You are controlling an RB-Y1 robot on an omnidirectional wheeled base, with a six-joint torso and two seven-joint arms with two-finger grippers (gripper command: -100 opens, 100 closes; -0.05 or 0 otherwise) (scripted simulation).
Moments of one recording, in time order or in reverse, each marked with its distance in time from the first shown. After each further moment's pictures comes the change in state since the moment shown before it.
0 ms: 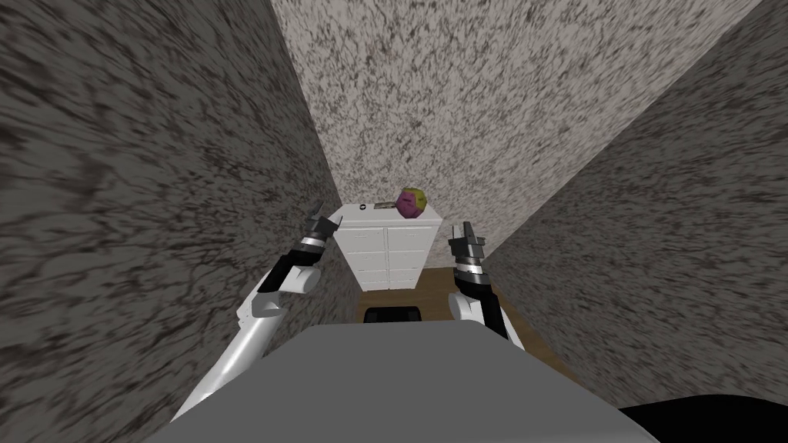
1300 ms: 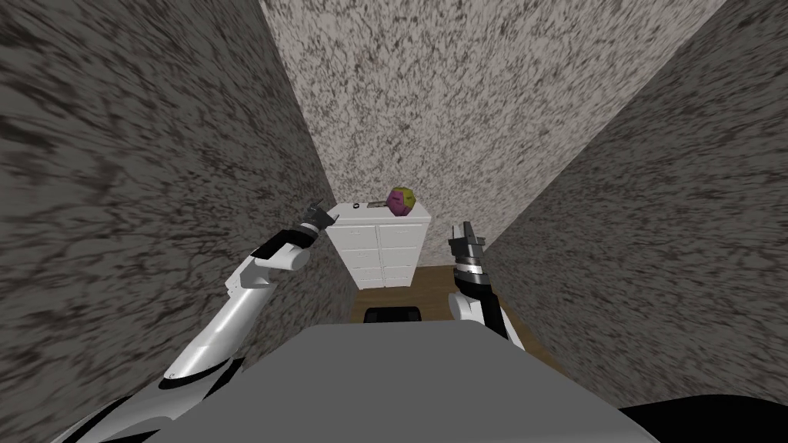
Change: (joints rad) left arm -0.184 0.191 0.087 0.149 0.151 0.342 0.176; right arm 0.000 0.000 0.000 0.000 0.000 0.000 0.000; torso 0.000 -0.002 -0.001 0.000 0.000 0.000
